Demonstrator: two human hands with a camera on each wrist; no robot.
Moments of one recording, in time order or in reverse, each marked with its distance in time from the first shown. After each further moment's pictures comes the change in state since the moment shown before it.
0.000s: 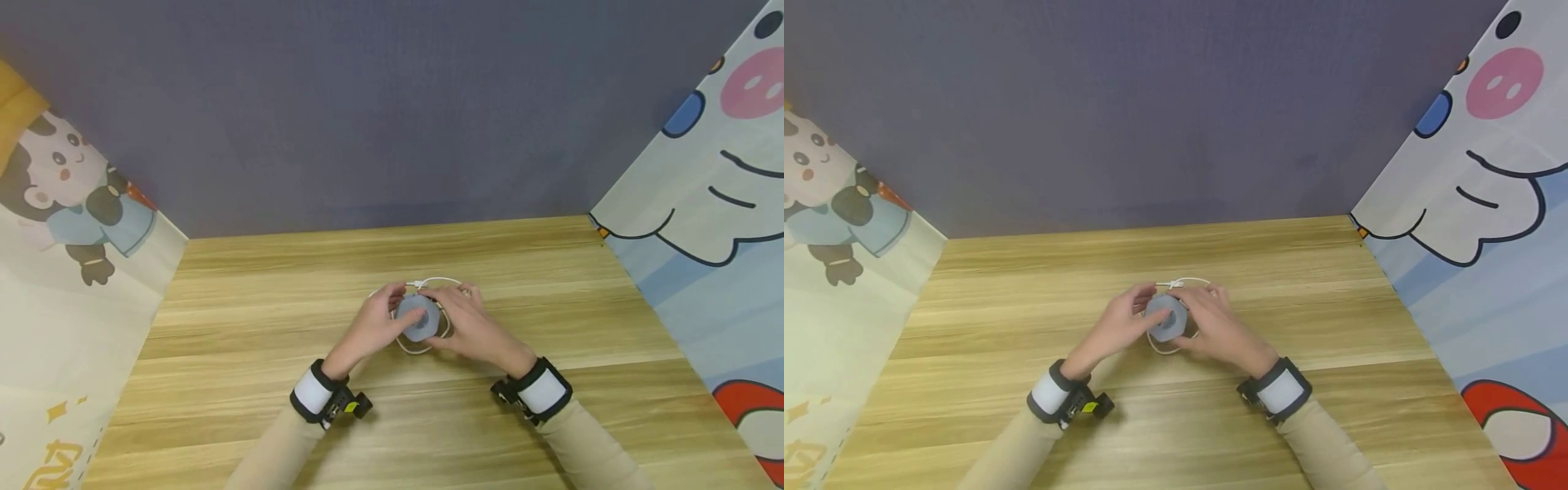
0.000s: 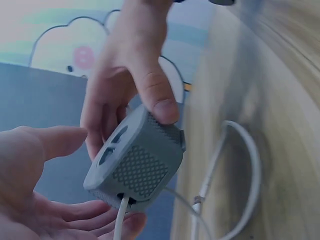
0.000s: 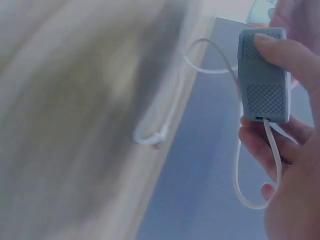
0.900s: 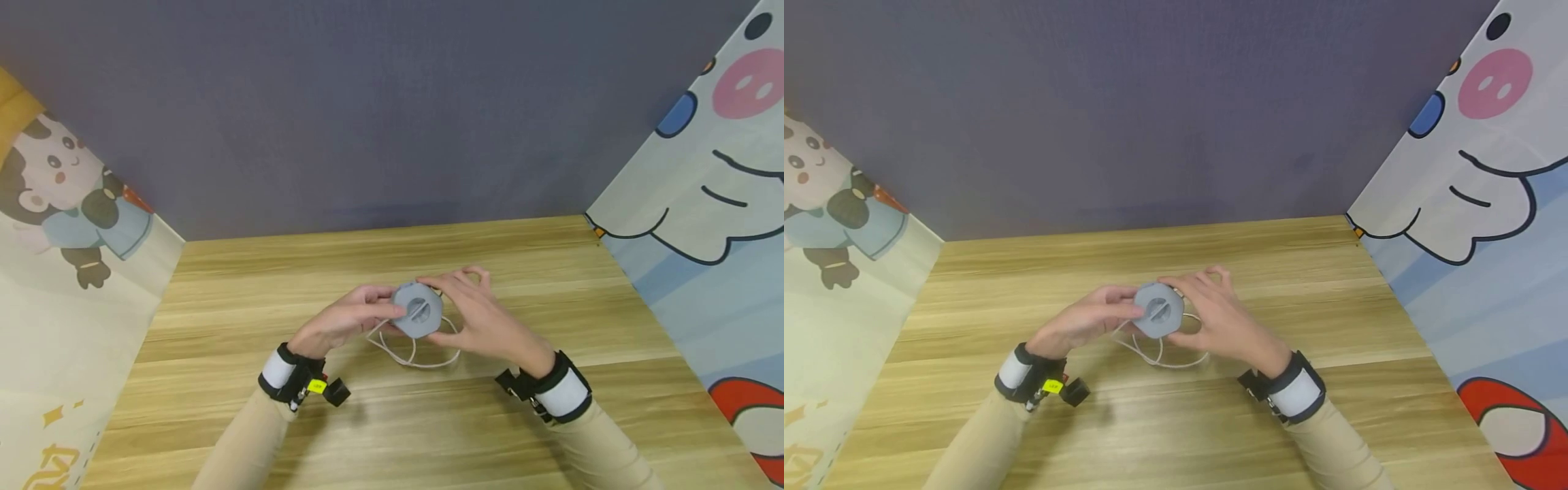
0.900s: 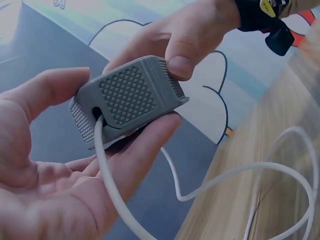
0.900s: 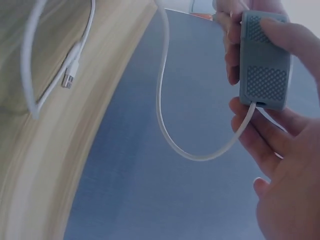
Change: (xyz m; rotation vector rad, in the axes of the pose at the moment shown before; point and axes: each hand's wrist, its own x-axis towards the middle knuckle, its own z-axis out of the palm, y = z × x) left_hand -0.001 0.015 -0.047 -0.771 -0.538 -0.035; right_hand 0.011 -0.031 -0.055 0.009 0.017 -0.056
